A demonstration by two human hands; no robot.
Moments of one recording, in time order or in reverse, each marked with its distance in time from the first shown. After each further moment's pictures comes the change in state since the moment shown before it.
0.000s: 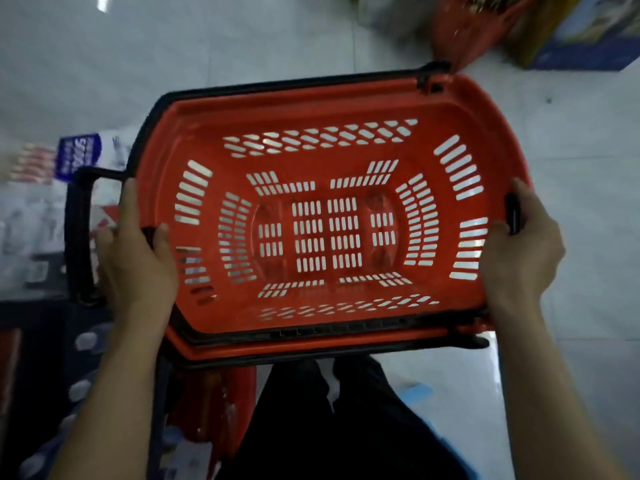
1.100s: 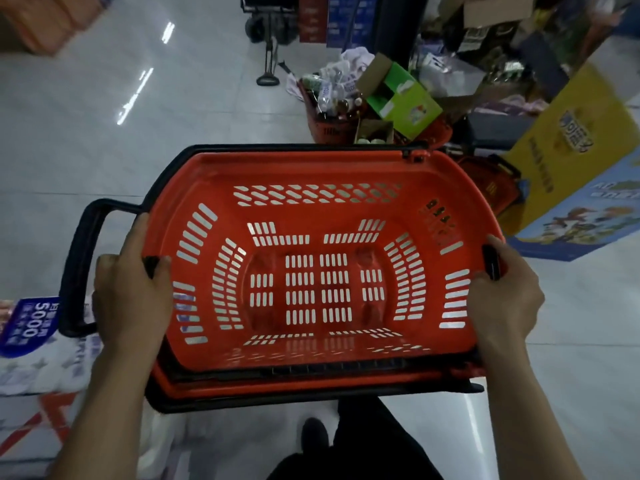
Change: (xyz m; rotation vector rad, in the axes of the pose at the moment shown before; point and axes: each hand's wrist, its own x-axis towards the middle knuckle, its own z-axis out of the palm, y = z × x) left_hand 0.406 0.228 0.028 -0.071 0.033 -0.026; right_hand 0.292 -0.345 0.116 0.139 0.078 -0.047
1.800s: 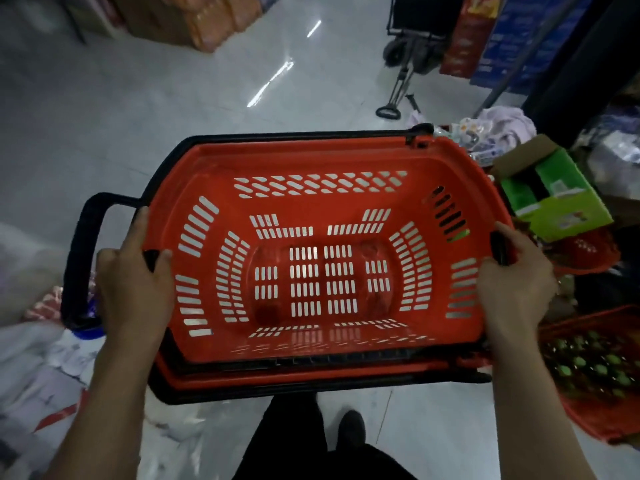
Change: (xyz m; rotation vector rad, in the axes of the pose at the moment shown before) left_hand 0.299 0.055 0.036 0.032 0.266 -0.303; right_hand 0.235 -0.266 0.292 0.019 -0.319 -0.231
